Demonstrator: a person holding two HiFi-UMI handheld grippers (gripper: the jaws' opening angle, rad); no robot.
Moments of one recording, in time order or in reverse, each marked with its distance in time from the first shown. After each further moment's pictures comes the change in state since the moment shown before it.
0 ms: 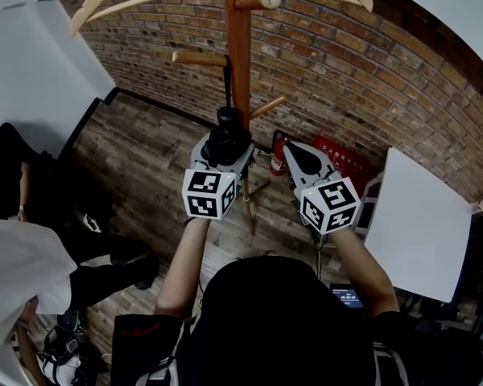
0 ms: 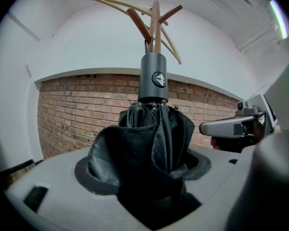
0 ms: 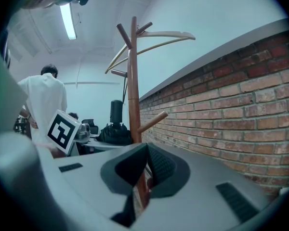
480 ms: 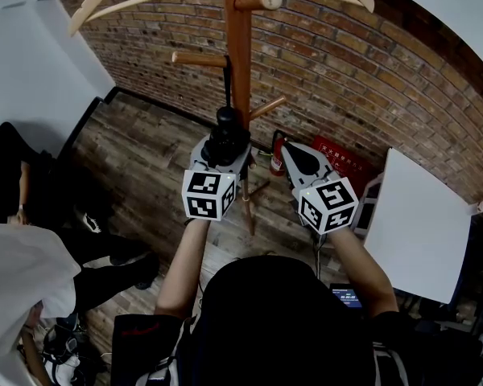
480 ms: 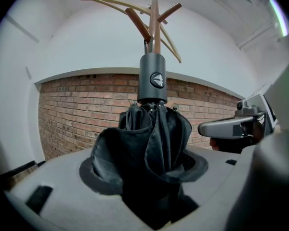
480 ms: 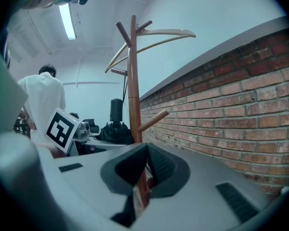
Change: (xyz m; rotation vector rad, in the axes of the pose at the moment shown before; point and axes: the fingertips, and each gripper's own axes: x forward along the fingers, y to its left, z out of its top) left arm -0.001 0.002 0.001 0.014 0.013 0.010; right arm 0.005 0.001 -0.003 0.004 0.006 0.010
